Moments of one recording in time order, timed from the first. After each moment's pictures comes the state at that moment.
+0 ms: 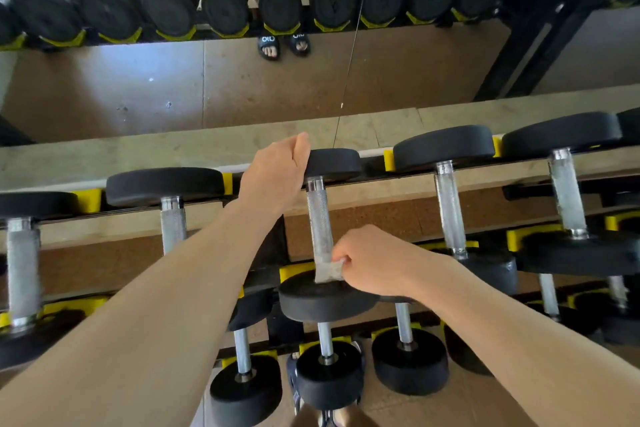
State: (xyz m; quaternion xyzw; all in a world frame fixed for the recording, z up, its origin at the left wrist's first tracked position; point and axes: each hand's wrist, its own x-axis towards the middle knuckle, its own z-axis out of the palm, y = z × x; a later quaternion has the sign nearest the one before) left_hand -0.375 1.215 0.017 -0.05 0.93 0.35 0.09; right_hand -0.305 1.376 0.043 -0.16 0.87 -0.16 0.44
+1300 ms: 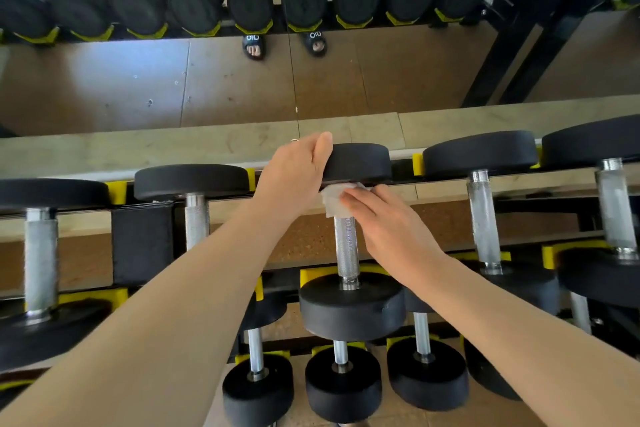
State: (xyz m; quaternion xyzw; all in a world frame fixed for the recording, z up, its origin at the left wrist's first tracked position) left_hand -0.416 1.414 0.016 -0.03 0.93 0.34 0.09; right_hand -0.371 1.592 -0.026 -0.33 0.94 -0.12 -0.01
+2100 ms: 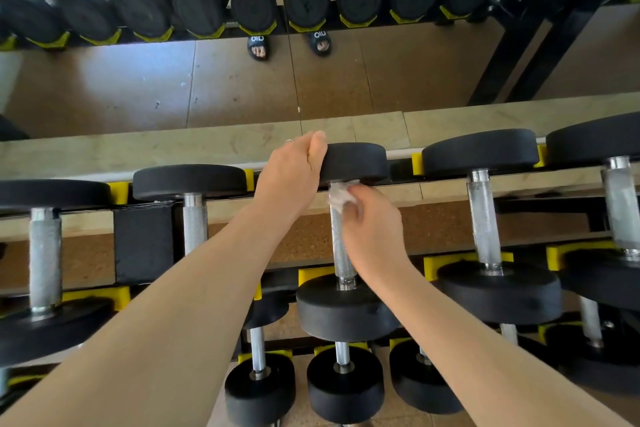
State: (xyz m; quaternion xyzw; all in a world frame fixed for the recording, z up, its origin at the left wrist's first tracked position) left_hand -0.414 1.420 0.012 -0.06 0.93 0.37 0.05; right_hand -0.360 1.546 -0.008 0.05 0.89 -0.45 0.08
